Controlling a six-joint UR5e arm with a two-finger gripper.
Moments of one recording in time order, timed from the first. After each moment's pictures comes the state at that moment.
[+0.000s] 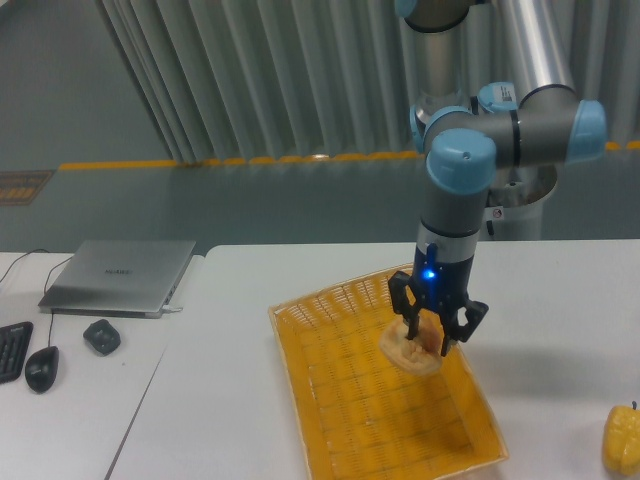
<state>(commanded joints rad) 2.17 -1.92 -1.44 -1.19 1.44 0.47</state>
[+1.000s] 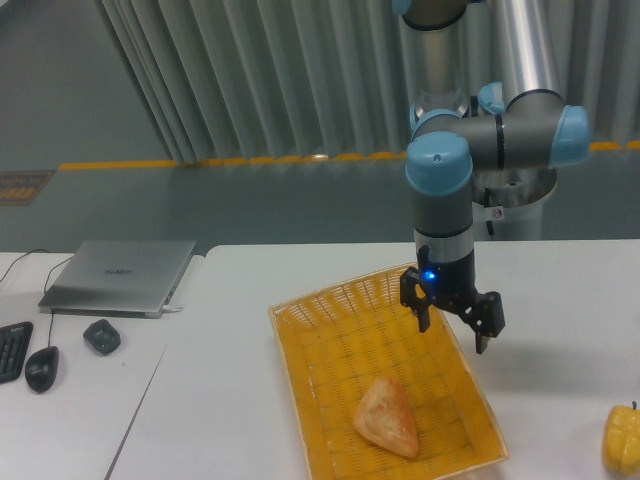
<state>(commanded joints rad) 2.21 -1.88 -1.47 -1.18 1.61 0.65</state>
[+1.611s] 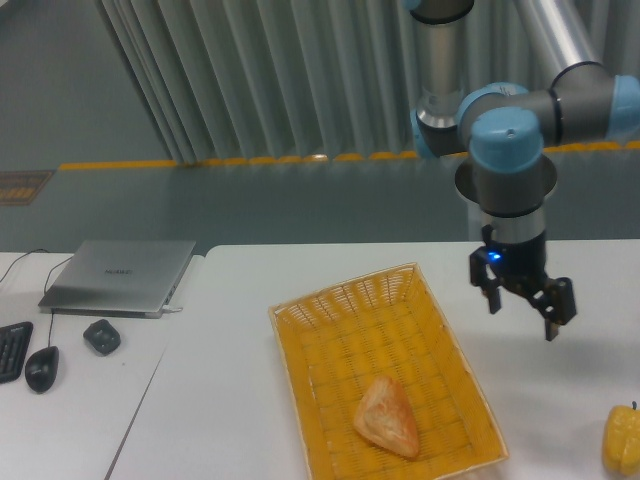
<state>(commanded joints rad) 2.40 -1.84 -1.50 -1.23 1.63 1.09</state>
